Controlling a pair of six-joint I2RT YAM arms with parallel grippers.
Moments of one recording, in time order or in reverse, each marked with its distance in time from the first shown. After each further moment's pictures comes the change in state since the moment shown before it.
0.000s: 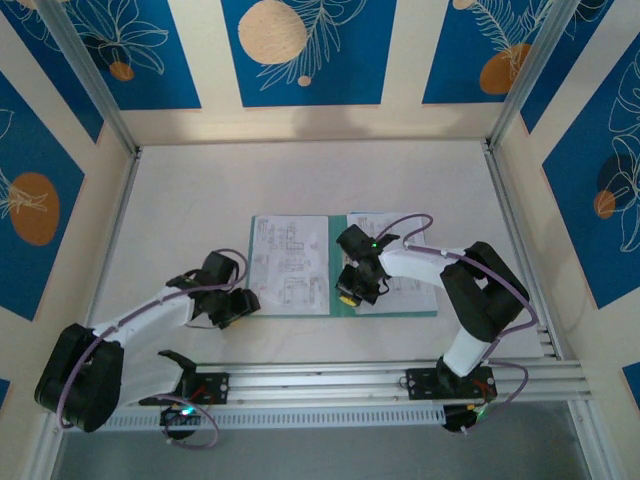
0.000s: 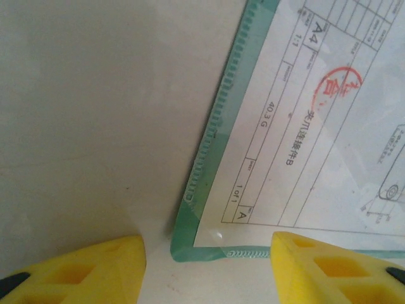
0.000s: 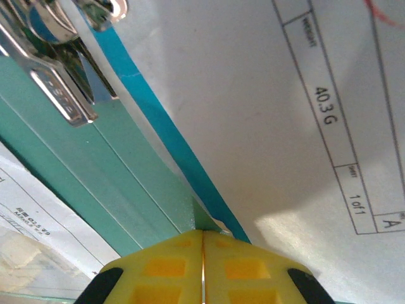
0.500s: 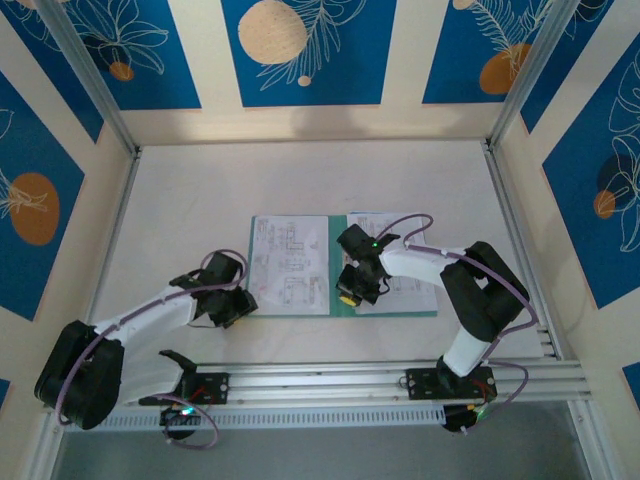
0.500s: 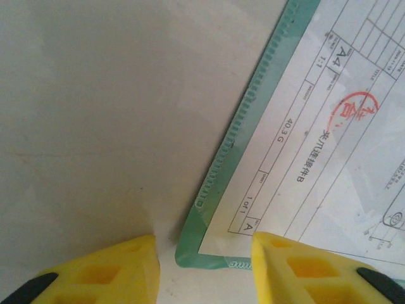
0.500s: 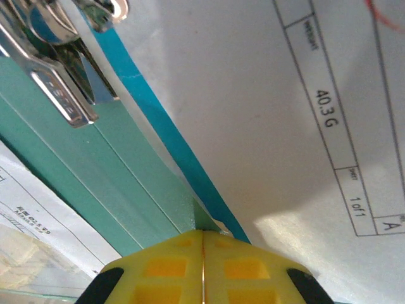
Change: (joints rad) left arm -0.036 0.018 0.014 -0.003 -0.058 -0.116; right arm -0.013 0.001 -0.001 0.001 -0.010 -0.011
